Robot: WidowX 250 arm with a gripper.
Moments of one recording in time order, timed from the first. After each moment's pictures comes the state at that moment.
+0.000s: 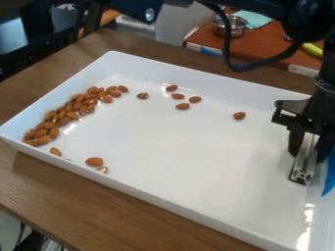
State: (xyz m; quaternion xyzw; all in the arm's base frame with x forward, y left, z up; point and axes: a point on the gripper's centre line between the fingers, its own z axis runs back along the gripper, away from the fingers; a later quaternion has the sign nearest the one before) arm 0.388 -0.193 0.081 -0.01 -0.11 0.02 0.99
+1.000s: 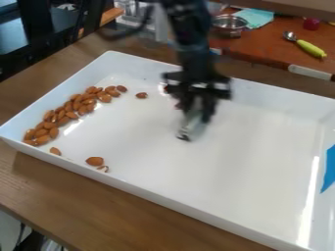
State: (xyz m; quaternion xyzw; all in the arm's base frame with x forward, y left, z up) arm 0.385 -0.006 0.076 -0.07 -0.05 0.05 1.00
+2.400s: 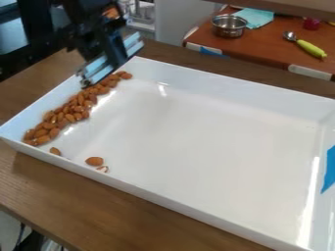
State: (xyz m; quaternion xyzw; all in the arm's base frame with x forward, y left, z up) arm 0.313 0.062 0.168 -0.24 -0.06 0.08 0.96
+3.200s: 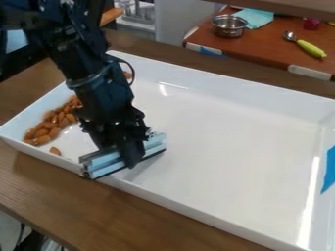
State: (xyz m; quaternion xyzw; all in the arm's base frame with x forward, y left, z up) arm 0.250 0.006 0.092 -0.12 -0.10 0.00 0.99
